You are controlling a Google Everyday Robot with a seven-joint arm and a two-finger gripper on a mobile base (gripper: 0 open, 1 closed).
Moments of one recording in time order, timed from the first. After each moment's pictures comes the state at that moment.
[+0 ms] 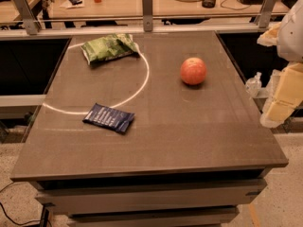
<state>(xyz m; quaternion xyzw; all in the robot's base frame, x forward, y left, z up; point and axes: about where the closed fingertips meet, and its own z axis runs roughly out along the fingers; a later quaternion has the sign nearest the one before) 0.438 -0.217 0.976 -0.60 0.78 -0.03 0.16</state>
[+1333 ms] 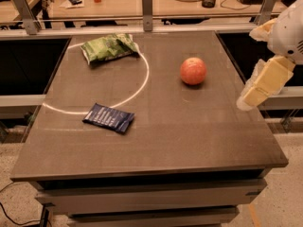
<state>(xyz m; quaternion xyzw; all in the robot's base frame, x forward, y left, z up) 0.481 -0.199 0.971 -0.56 0.78 0.03 0.27</state>
